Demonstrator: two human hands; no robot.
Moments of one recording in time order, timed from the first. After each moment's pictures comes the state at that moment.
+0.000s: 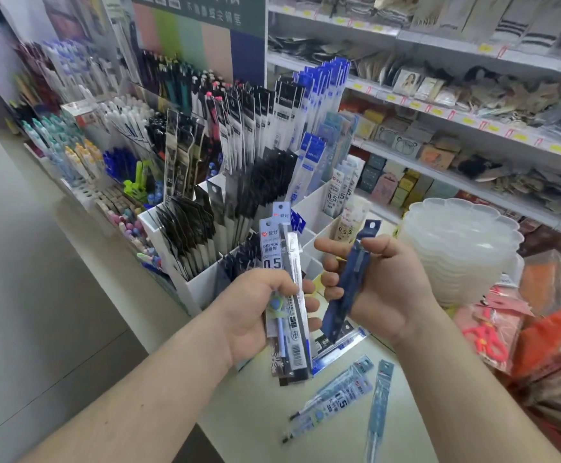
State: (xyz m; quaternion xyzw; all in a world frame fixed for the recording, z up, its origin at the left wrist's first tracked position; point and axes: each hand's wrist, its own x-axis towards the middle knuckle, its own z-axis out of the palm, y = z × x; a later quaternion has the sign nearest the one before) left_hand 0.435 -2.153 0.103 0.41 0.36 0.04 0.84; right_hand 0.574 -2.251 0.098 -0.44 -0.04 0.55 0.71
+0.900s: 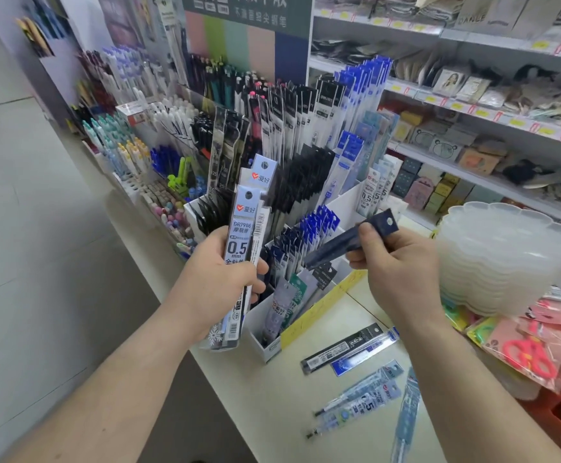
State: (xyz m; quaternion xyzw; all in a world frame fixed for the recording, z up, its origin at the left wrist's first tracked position) left_hand 0.374 -2.117 0.115 0.65 0.40 0.24 0.60; right_hand 0.554 -2.230 0.086 -0.73 -0.26 0.11 0.63
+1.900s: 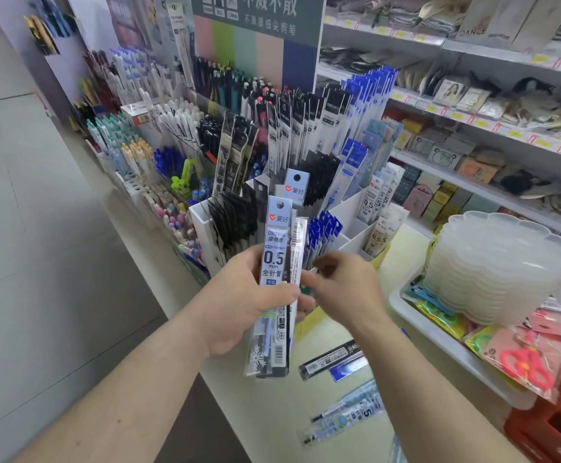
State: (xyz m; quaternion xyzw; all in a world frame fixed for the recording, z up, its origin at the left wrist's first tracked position) left_hand 0.378 -2.131 0.114 0.60 0.26 0.16 0.74; right_hand 0.530 -2.197 0.065 -0.86 -0.35 0.13 0.33
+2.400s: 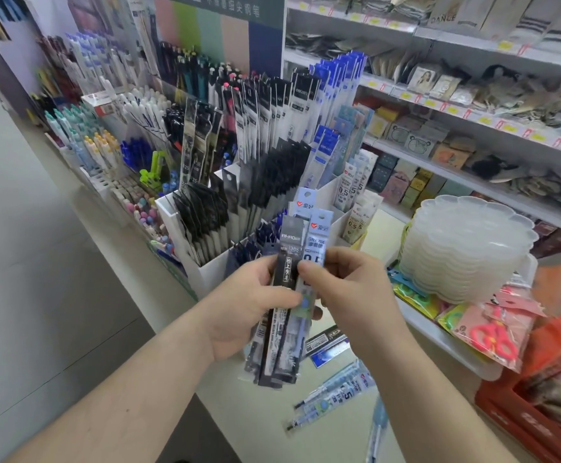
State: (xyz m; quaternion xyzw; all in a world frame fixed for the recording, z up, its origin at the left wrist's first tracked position) left_hand 0.403 -2.145 0.091 0.57 0.20 0.07 0.79; right_hand 0.508 -2.252 0.108 -0.68 -0.26 0.31 0.62
